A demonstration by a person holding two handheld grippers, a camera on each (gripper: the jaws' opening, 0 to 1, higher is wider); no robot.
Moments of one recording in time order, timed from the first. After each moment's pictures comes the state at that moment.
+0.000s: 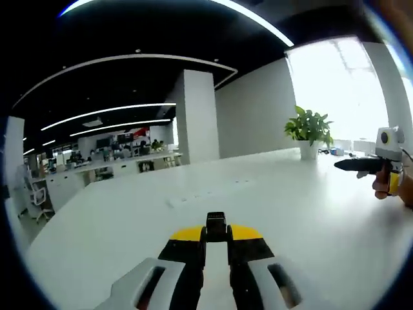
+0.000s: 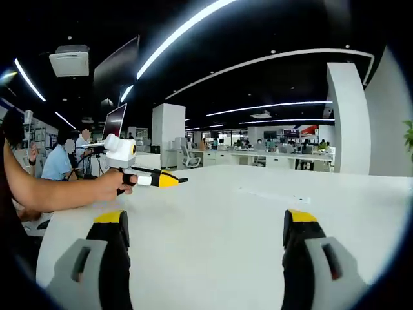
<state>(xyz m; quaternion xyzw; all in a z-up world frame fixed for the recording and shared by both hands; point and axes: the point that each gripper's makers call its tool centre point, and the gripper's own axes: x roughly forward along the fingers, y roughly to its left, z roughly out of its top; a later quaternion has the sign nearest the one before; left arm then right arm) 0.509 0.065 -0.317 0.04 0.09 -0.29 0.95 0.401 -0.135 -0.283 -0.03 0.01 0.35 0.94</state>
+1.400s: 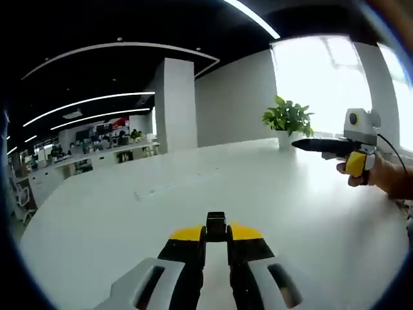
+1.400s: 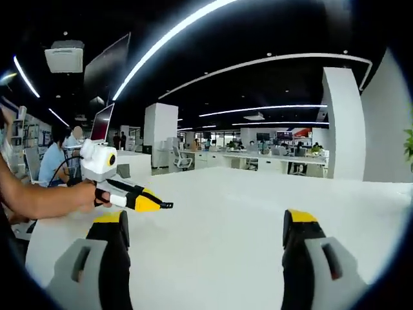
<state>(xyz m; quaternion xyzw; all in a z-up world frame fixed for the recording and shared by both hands) 0.490 0.026 -0.329 0.05 0.14 -0.35 0.92 0.452 -0.123 -0.278 -0.04 0.05 0.34 0.94</state>
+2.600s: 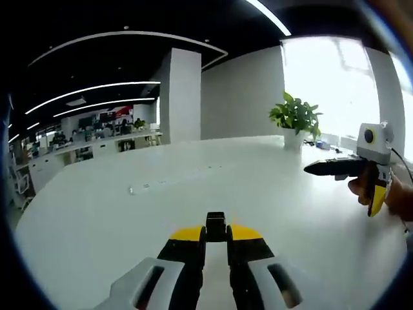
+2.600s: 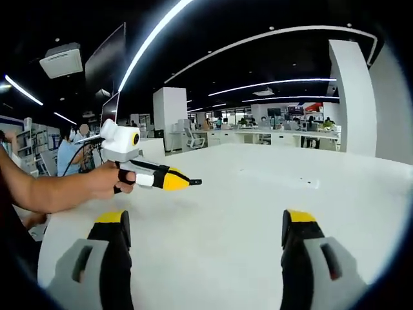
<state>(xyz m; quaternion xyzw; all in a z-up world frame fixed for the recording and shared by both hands) 0.516 0.003 -0.336 0.03 0.17 -0.34 0.92 0.439 -0.124 -0.302 -0.03 0.09 0.37 0.93</state>
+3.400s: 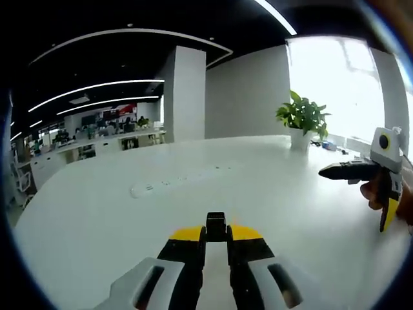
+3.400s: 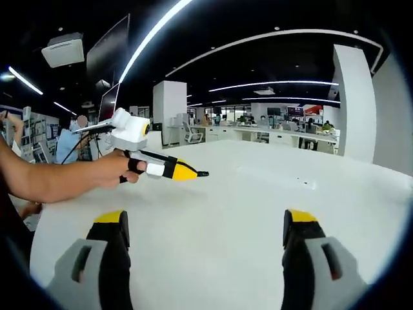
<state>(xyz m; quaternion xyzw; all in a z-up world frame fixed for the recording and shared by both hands) 0.537 0.004 -0.336 0.02 0.18 -0.33 0.93 0.445 -0.127 -0.311 -0.06 0.10 0.36 0.92</state>
